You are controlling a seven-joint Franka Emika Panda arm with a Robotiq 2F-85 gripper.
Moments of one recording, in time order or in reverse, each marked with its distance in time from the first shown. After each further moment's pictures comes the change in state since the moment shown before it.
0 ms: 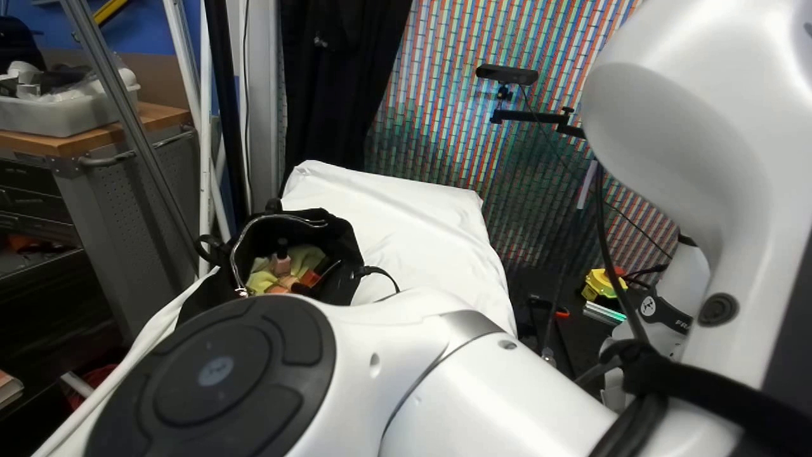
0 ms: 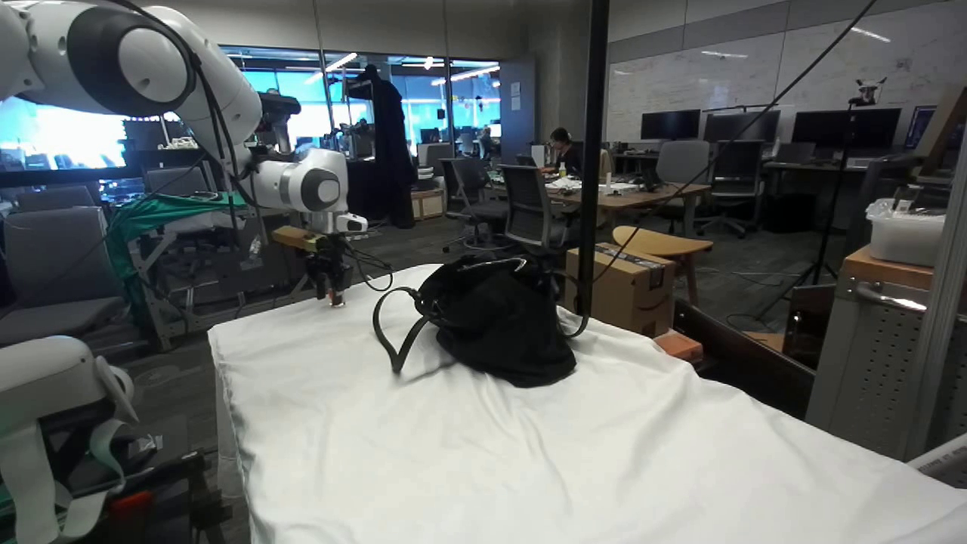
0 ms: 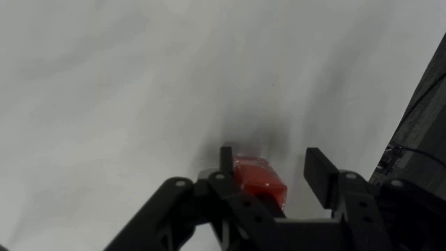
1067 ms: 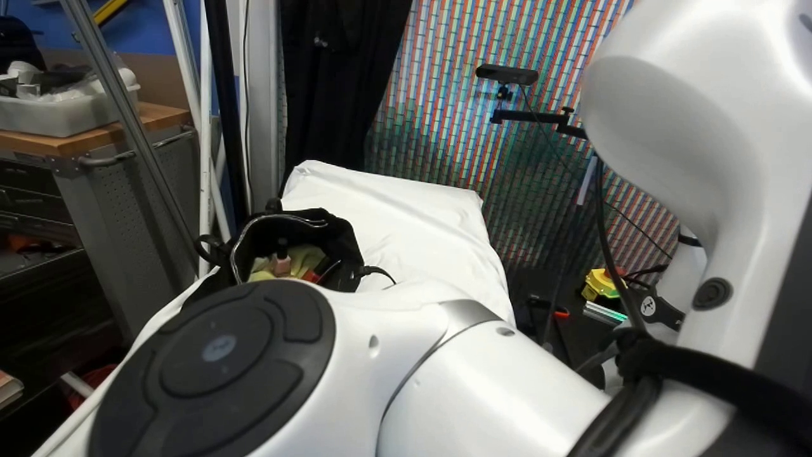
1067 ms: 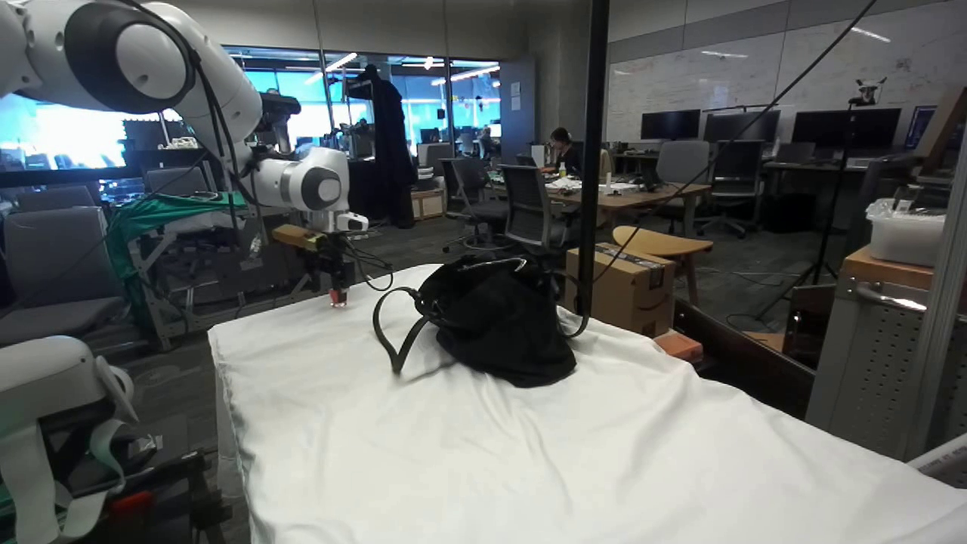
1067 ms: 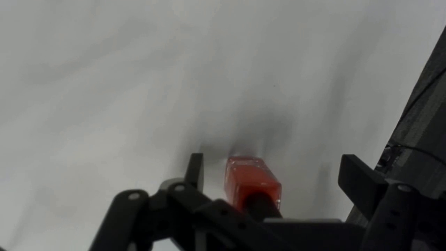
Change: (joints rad) arm -0.013 -0.010 0.007 -0.012 0.006 0.000 0.002
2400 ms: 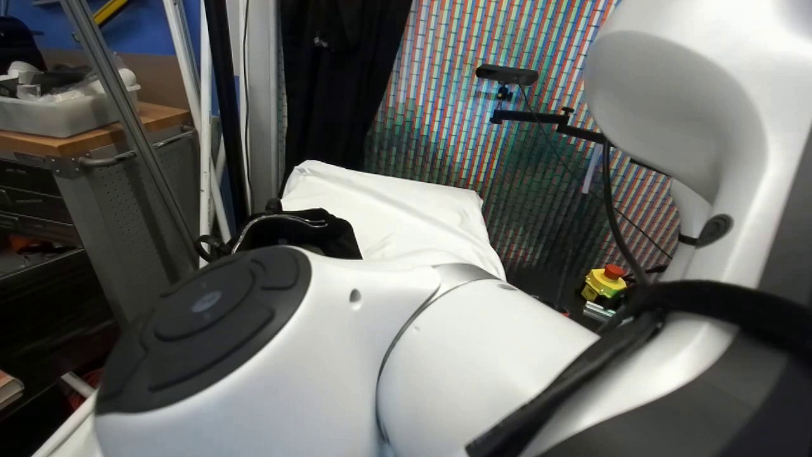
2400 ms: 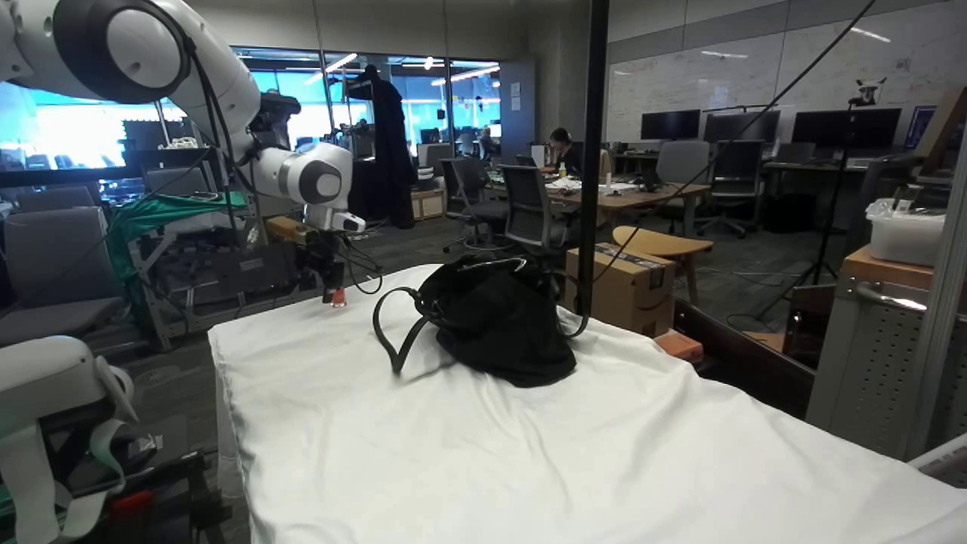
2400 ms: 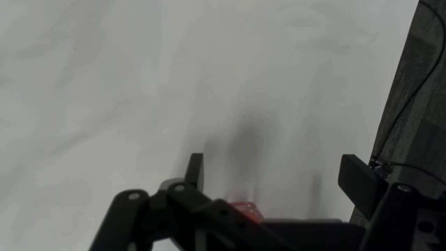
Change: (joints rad) arm -0.038 -0.039 0.033 -0.031 0.089 -0.110 0.019
